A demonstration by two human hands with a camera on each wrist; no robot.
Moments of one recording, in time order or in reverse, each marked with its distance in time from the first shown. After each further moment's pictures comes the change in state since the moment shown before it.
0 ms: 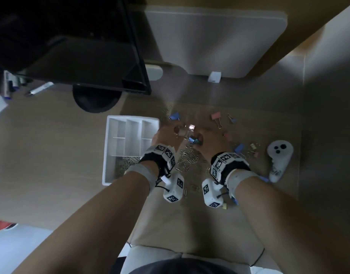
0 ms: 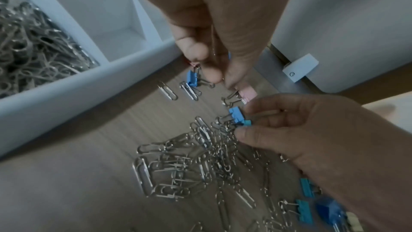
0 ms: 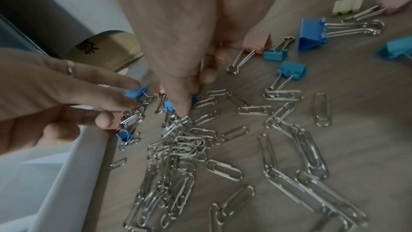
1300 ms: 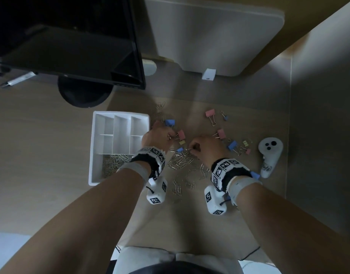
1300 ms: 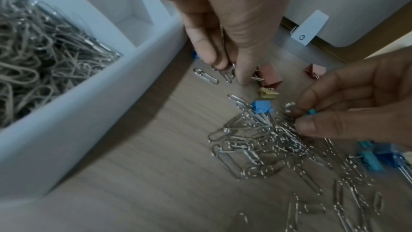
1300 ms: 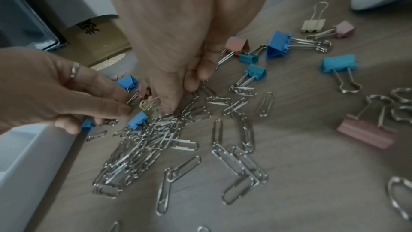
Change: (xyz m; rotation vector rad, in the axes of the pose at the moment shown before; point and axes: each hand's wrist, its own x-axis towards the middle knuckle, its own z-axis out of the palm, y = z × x) left_hand 0.002 -0.029 0.011 0.252 -0.027 0.147; right_hand -0.030 0.000 -0.006 -0.062 -0.076 -0.088
